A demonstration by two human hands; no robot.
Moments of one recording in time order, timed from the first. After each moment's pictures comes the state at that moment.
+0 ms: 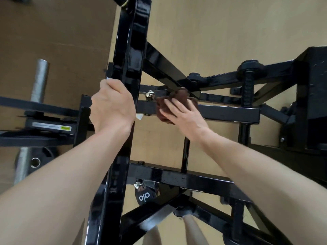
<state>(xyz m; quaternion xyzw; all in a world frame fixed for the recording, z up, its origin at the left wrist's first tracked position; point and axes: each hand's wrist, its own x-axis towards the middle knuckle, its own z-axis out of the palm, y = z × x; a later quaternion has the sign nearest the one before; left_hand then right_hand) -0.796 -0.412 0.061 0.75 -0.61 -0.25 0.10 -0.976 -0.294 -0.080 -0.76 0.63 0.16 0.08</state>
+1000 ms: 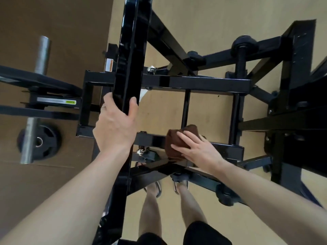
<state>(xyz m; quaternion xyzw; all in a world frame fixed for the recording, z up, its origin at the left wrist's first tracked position) -0.710 -0.298 0.069 0.69 -0.68 -0.23 0.07 -0.911 -0.095 -0.045 -0.73 0.62 0.13 0.26</state>
